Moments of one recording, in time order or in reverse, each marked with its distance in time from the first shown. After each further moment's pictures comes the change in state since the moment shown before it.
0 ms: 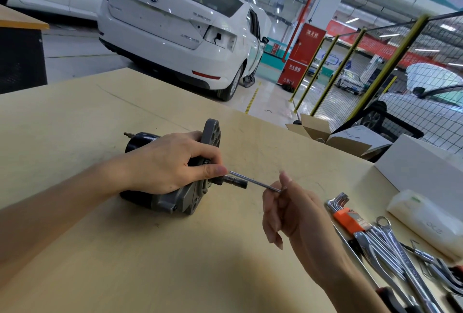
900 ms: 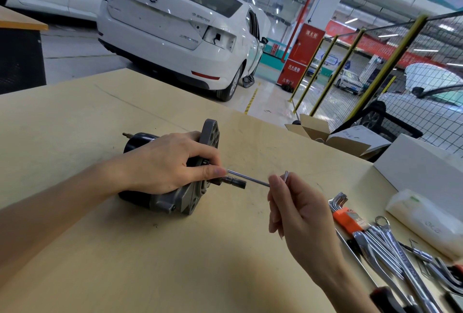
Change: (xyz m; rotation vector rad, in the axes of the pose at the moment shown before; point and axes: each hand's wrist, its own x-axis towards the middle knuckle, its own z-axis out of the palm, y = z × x) left_hand 0.001 0.000 0.001 -0.007 0.020 0.001; right_hand 0.000 0.005 0.004 -0.530 0.256 -0.327
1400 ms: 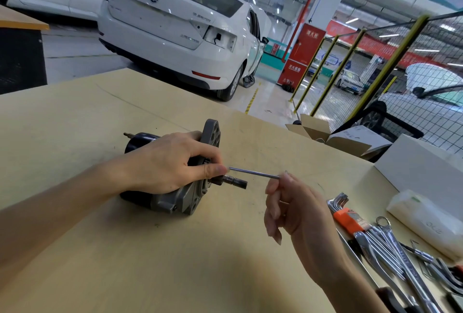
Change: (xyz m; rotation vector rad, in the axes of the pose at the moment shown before) left_hand 0.000 -0.002 0.001 -0.006 -0.004 0.001; right_hand 0.003 -0.002 -0.006 0.550 -0.157 0.318
